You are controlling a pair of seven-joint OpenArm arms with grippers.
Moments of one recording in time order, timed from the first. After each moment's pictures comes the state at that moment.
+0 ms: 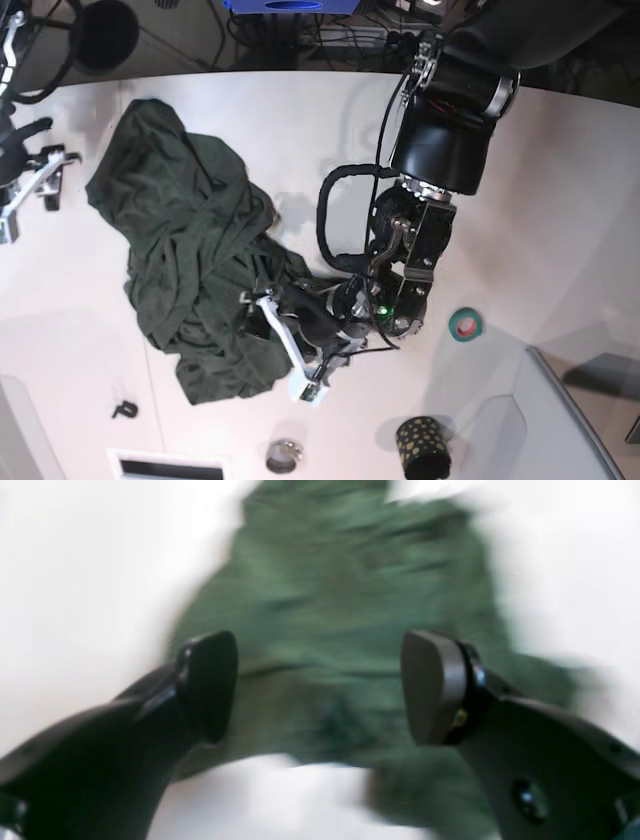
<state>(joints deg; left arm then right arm) -21.9 1.5 15.3 67.7 -23.9 -16.9 43.9 -17.9 11.0 28.2 105.7 7.6 25.1 -47.9</state>
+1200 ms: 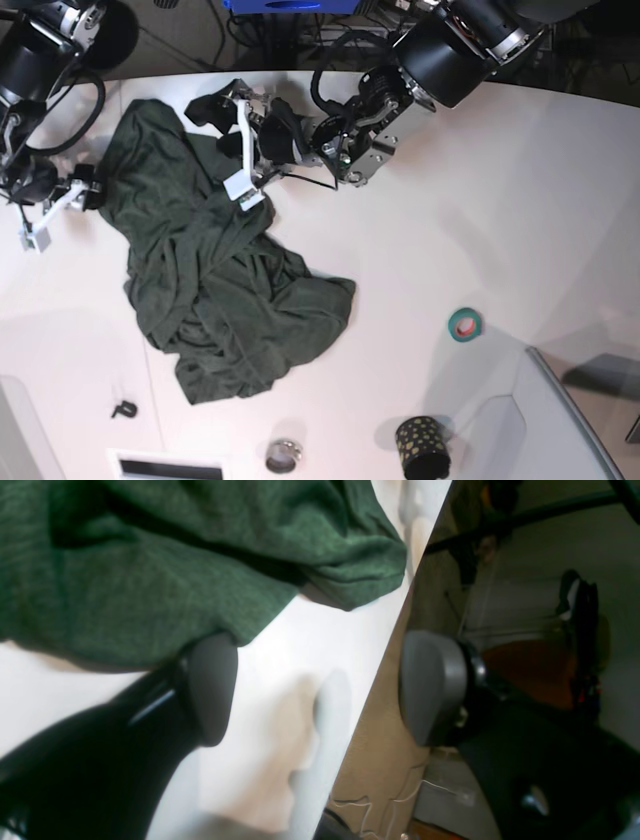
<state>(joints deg) -9.2 -6.0 45.3 57.5 -43.5 -30.4 35.7 5.1 9.6 38.2 62.5 7.7 39.9 -51.8</state>
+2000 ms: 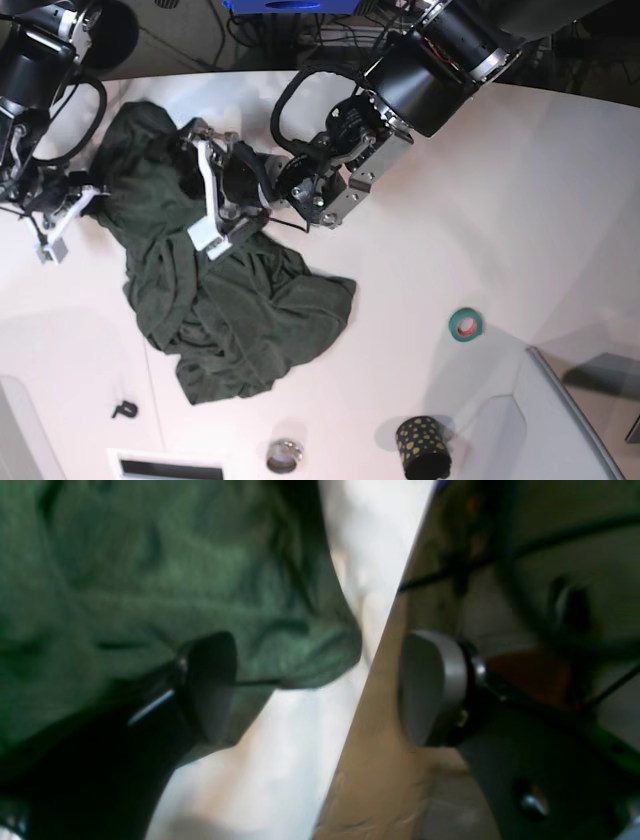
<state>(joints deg) -14.1 -0.5 40.9 60.1 -50.0 -29.0 42.1 6.1 10.8 31.4 62.1 7.7 39.9 -52.3</state>
